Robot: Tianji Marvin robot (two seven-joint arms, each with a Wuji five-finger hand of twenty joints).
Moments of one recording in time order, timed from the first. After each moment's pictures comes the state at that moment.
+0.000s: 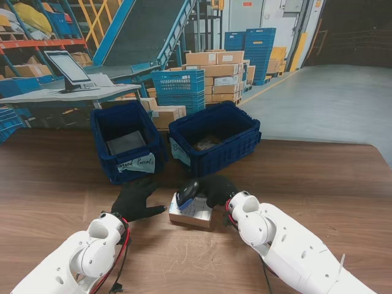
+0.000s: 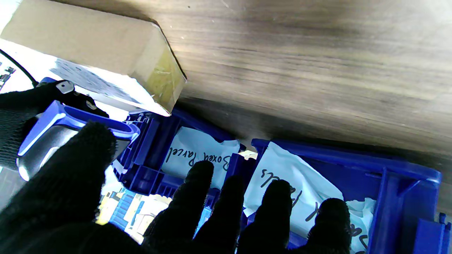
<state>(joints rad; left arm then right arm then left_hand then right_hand) 1.55 -1.09 -1.12 -1.51 0.78 -0.02 0.10 -1.18 -1.16 0.77 -1.23 -0.56 -0.08 -0.13 0.53 -0.30 0.46 -0.03 0.46 0.28 0.09 0.32 0.29 0.25 0.17 0.33 0.21 0.33 0.11 0.31 -0.05 0.42 0.21 0.42 0.96 -1.01 1.38 -0.23 0.75 -0.14 1.10 1.17 0.79 0.07 1.02 0.97 0.93 0.11 1.13 0.91 0.68 0.13 1.46 0.75</state>
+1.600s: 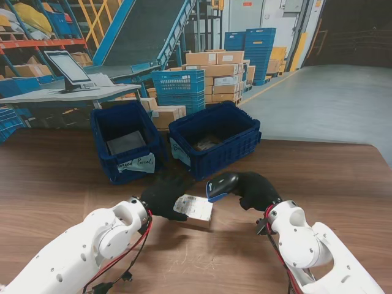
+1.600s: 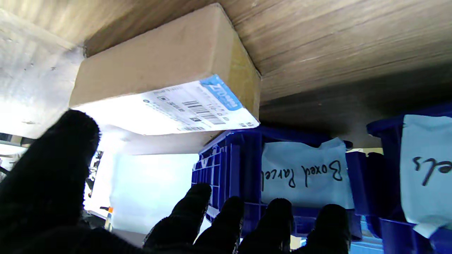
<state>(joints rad) 1.27 -1.05 -0.83 -1.43 0.95 -0.16 0.02 -1.64 -1.10 1.27 -1.76 -0.55 0.01 0.03 0.47 -0.43 0.49 -0.03 0.27 0.29 0.01 0.27 0.15 0.26 0.03 0.28 0.08 0.33 0.05 0.24 -0.06 0.41 0.14 0.42 0.96 -1.01 1.38 -0.24 0.75 -0.14 1.10 1.17 0.80 0.07 1.02 0.97 0.93 0.11 1.13 0.91 0.68 0.13 1.46 0.75</state>
